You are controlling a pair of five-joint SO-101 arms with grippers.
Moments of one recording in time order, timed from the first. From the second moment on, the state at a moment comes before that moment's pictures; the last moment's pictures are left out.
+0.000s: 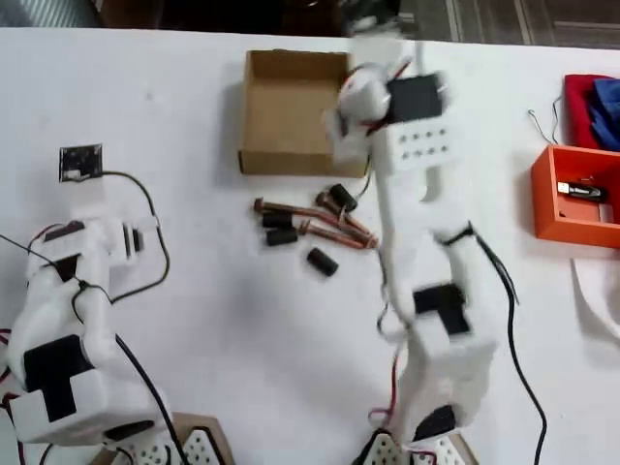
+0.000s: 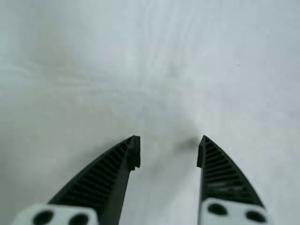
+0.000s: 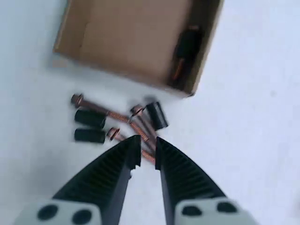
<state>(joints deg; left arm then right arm) -29.5 -2.0 43.6 33.4 -9.7 -19.1 16.7 -40.3 99.8 6.5</state>
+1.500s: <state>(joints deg) -29.5 -2.0 43.6 33.4 -9.7 -26.7 21.8 7.4 70.1 25.9</state>
